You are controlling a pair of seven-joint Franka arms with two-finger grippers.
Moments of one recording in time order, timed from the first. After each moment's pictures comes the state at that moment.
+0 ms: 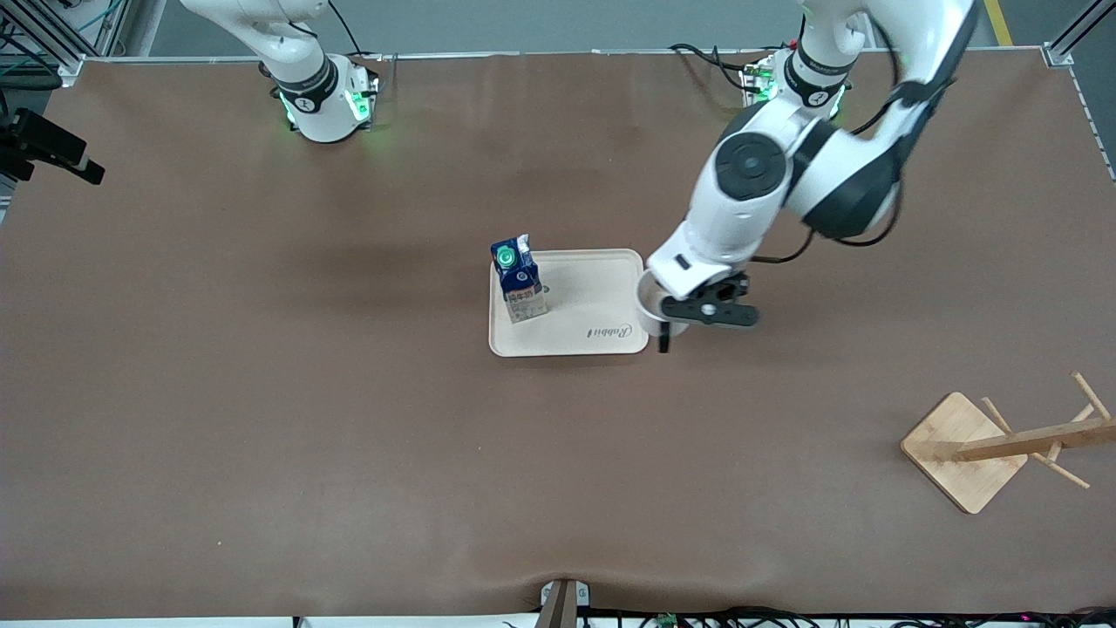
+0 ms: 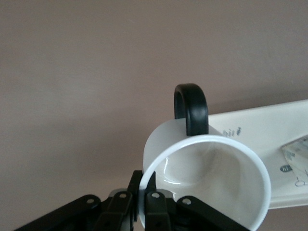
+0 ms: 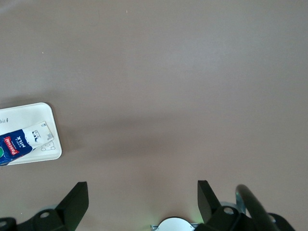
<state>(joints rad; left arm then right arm) -0.01 0.30 -0.57 -1.71 0.24 1.96 -0.53 -0.09 -0.11 -0.04 -1.57 0.10 1.40 0.02</state>
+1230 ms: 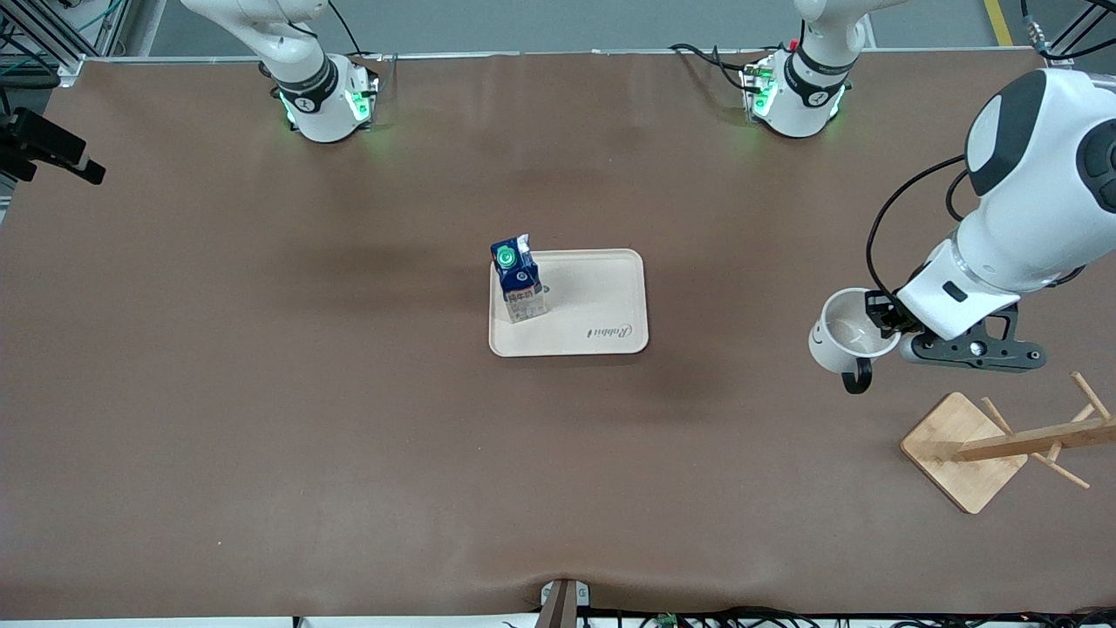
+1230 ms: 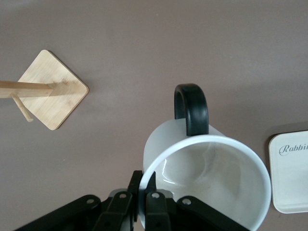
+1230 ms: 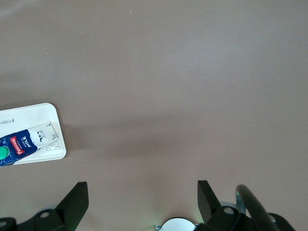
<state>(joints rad) 0.31 0.27 -0.57 -1.52 0.21 1.76 -0.15 -0.09 -0.11 -0.03 -1.57 0.12 1.41 0.02</state>
